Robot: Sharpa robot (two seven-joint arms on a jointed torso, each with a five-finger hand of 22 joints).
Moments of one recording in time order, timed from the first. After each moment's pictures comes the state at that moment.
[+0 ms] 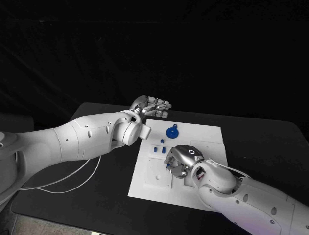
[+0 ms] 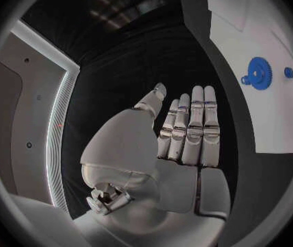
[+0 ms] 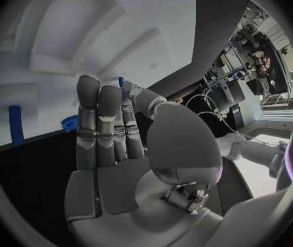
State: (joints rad) left arm 1.26 -0.64 -0.09 1.18 -0.16 -0.36 0.32; left_hand 1.33 0.02 0.15 -0.09 0.07 0.99 0.16 0.07 0.06 1.11 0.13 0.06 0.06 1.23 0.10 0.06 0.08 0.07 1.10 0.07 0.08 0.20; right arm 0.95 -0.42 0.02 1.34 -1.81 -0.33 -0.27; right_hand 1.29 -0.10 0.61 -0.22 0.13 1.25 0.08 0.06 0.07 1.34 0.03 0.06 0.06 1.44 -0.06 0.89 0.50 0.11 1.44 -0.09 0.57 0.93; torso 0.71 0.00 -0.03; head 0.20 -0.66
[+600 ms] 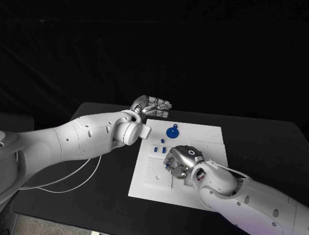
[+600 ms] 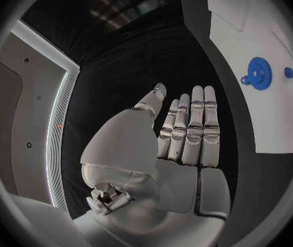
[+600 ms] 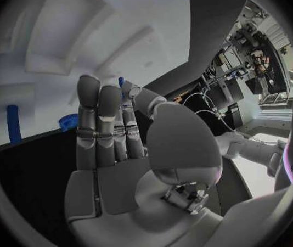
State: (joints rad) left arm 1.26 -0.64 -0.09 1.18 -0.16 -0.36 0.32; left_hand 1.33 0.02 0.15 -0.09 0.07 0.99 0.16 0.07 0.06 1.11 0.13 0.06 0.06 1.23 0.10 0.06 0.08 0.07 1.10 0.07 0.08 0.20; right arm 0.95 -0.43 0.02 1.37 -1.81 -0.35 -0.27; right_hand 1.29 -0.10 0.61 -0.22 0.13 1.25 0.08 0.06 0.07 1.34 0.03 0.06 0.06 1.44 -0.06 0.89 0.50 0.11 1.44 -0.09 0.55 0.94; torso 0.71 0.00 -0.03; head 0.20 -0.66
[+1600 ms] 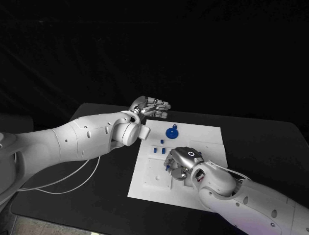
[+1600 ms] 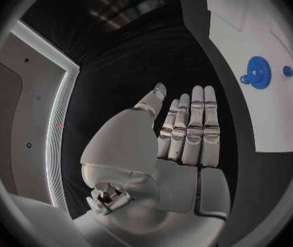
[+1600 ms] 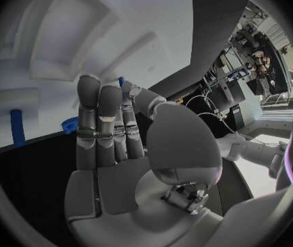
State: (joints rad) left arm 1.26 -0.65 -0.09 1.18 -0.16 -0.36 0.31; left_hand 1.33 0.02 0.15 -0.09 0.07 0.99 0.16 0.07 0.06 1.11 0.13 0.06 0.06 1.23 0.10 0.06 0.08 0.07 1.10 0.07 0.08 0.20; right arm 0.94 -0.42 0.02 1.35 -1.82 -0.33 -0.28; right_hand 1.29 -0.10 0.61 -0.22 0.13 1.25 0.08 0.06 0.07 1.34 0.03 0.06 0.06 1.44 -0.06 0.89 0.50 0.11 1.45 -0.09 0.54 0.95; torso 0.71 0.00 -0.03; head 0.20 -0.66
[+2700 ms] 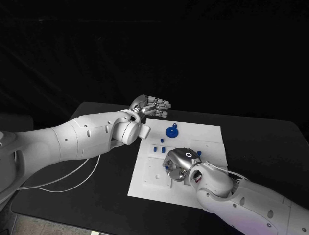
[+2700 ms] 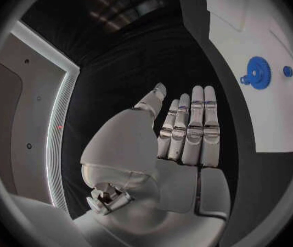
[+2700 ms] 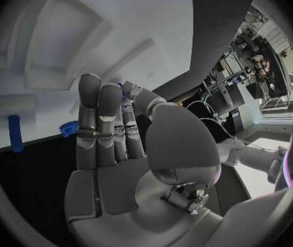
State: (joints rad) left arm 1.26 -0.65 -0.09 1.18 -0.17 -0.36 0.31; left_hand 1.33 0.02 0.15 -0.09 0.07 0.99 0.15 0.07 0.06 1.11 0.13 0.06 0.06 1.23 0.10 0.06 0.08 0.07 1.10 0.08 0.08 0.18; right arm 0.94 -0.41 0.00 1.34 -1.84 -0.32 -0.29; right_hand 1.29 -0.10 0.51 -0.20 0.19 1.22 0.09 0.06 0.07 1.30 0.04 0.06 0.06 1.44 -0.06 0.88 0.49 0.11 1.46 -0.08 0.48 0.97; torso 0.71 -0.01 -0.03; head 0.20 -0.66
